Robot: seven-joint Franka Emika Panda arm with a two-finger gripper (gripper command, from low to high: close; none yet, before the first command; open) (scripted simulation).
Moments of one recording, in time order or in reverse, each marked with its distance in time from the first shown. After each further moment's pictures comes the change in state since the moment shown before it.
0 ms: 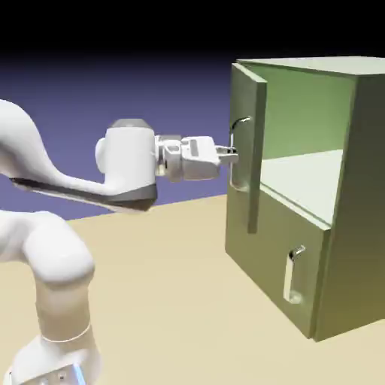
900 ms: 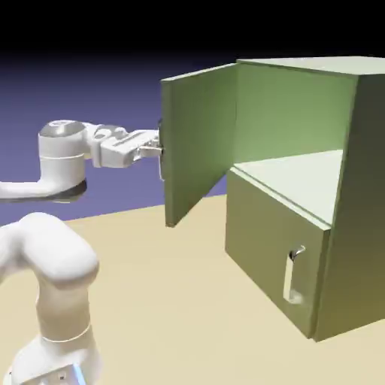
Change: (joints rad) arm 0.146 -0.178 0.838 -0.007 1.123 -0.696 -0.317
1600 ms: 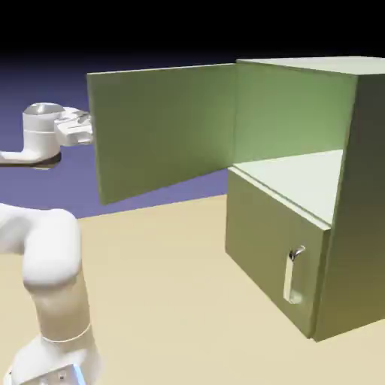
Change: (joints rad) arm -0.561 0.239 0.643 0.716 0.439 -0.663 0.010
